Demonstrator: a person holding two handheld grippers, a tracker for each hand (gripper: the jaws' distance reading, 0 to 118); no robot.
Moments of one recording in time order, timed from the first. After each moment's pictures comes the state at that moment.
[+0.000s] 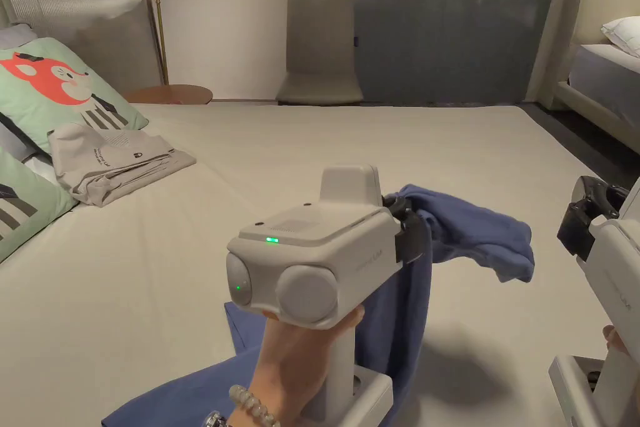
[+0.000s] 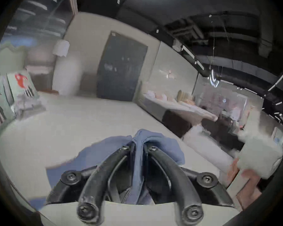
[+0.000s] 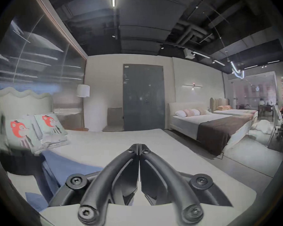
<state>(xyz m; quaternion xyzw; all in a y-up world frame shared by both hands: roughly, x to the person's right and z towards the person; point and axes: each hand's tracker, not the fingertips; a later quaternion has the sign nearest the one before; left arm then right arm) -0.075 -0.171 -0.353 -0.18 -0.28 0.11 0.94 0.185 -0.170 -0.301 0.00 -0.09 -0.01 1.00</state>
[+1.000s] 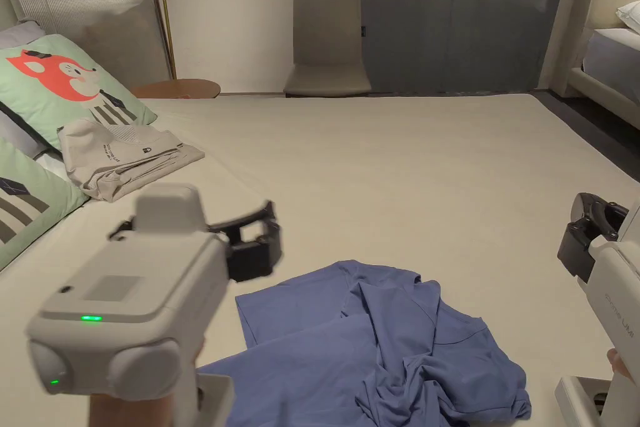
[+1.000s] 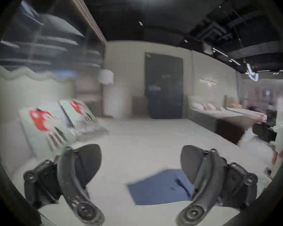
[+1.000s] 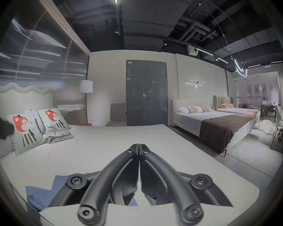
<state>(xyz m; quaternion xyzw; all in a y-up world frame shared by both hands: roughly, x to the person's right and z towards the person) -0.216 -0.163 -0.297 -0.04 0.00 0.02 1.00 0.169 -0.193 -0.304 -0.02 -0.07 -0.01 1.00</state>
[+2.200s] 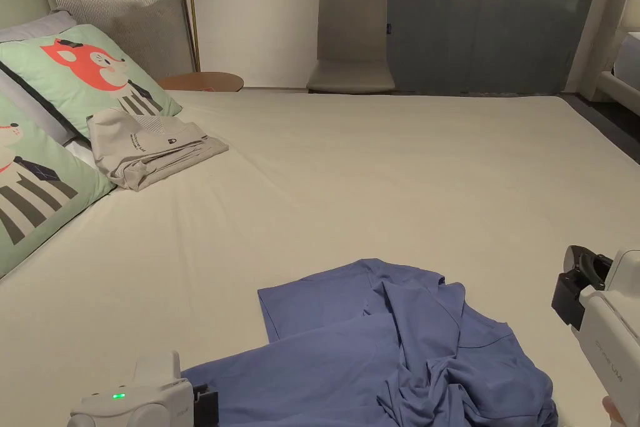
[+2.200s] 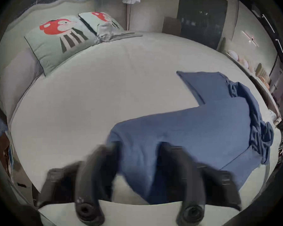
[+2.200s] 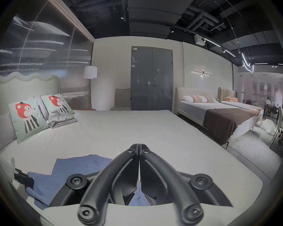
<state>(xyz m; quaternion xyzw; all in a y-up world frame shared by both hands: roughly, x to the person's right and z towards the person) -0.292 -0.363 -0.330 -0.43 0.09 0.07 0.90 0.150 -0.238 -0.312 -0.09 -0.05 0.00 0.99</state>
